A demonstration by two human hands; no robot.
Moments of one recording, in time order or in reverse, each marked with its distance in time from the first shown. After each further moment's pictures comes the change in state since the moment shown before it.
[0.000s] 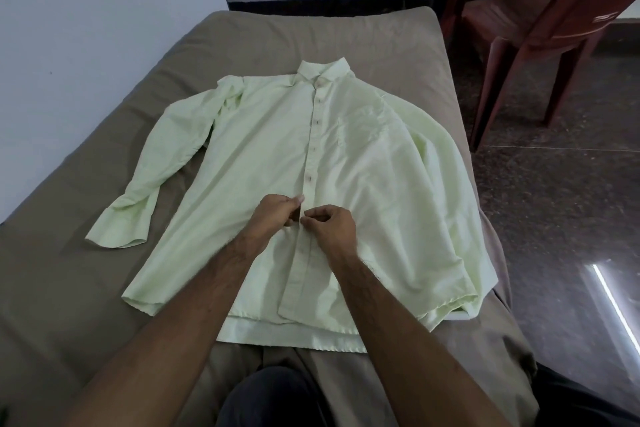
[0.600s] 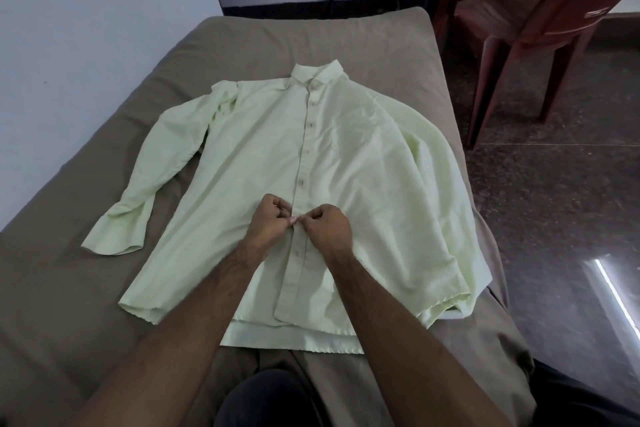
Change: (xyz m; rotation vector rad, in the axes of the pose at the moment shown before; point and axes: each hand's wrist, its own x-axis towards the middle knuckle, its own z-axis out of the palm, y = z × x) left_hand 0.000 -0.016 0.012 -0.033 0.110 0.079; right_hand 0.015 -0.004 0.002 -0.271 0.025 0.017
